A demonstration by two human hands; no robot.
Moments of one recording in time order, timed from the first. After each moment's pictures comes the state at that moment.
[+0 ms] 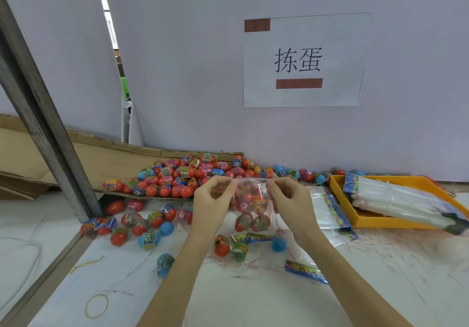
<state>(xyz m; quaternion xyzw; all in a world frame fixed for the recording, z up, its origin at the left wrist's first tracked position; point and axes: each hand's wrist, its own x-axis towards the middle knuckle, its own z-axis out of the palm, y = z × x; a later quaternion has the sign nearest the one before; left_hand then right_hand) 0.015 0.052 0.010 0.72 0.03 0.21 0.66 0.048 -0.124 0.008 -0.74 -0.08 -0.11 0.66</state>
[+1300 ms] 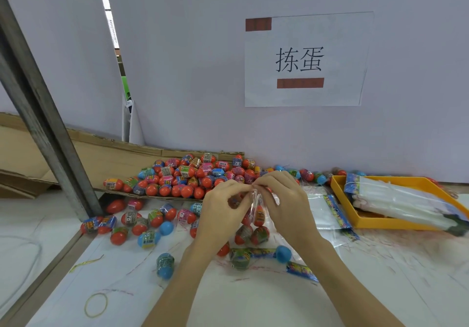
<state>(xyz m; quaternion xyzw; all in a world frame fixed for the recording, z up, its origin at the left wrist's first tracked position) 0.009 0.041 0.009 0.83 -0.14 0.34 0.41 0.041 -0.122 0.015 -0.81 -0.31 -0.38 0.34</state>
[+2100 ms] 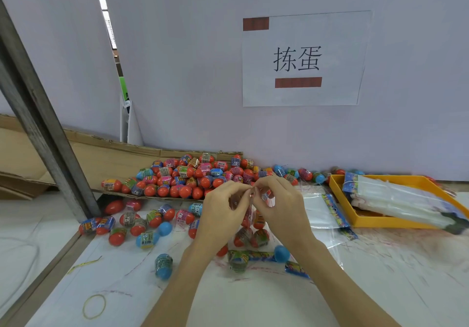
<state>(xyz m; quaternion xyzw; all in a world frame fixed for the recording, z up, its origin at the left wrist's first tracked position) 0.010 0.039 0.007 0.84 -0.13 0.31 0.43 0.039 -0.116 0.007 -0.83 -0.26 -0.32 0.38</state>
